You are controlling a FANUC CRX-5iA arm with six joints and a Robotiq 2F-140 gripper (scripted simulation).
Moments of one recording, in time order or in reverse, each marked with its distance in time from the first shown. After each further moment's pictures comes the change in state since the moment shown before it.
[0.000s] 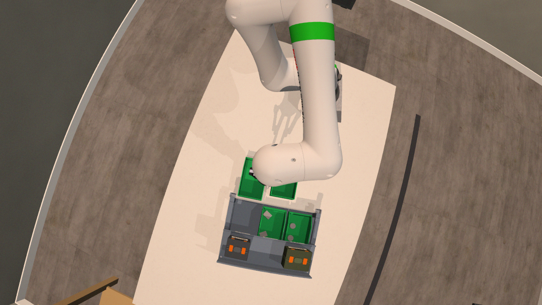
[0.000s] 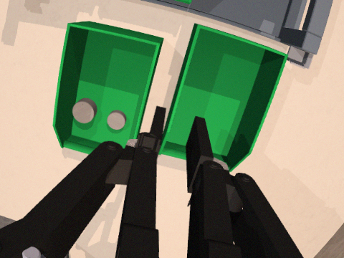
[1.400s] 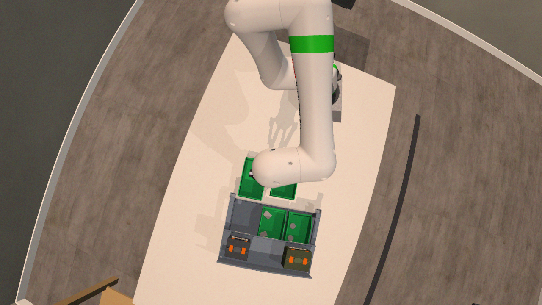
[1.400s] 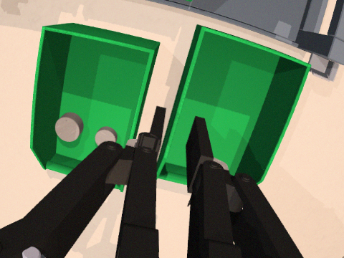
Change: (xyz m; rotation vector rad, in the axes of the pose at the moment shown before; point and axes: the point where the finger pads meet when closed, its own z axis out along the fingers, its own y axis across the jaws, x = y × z) arm 0.000 0.000 0.059 0.000 0.000 0.000
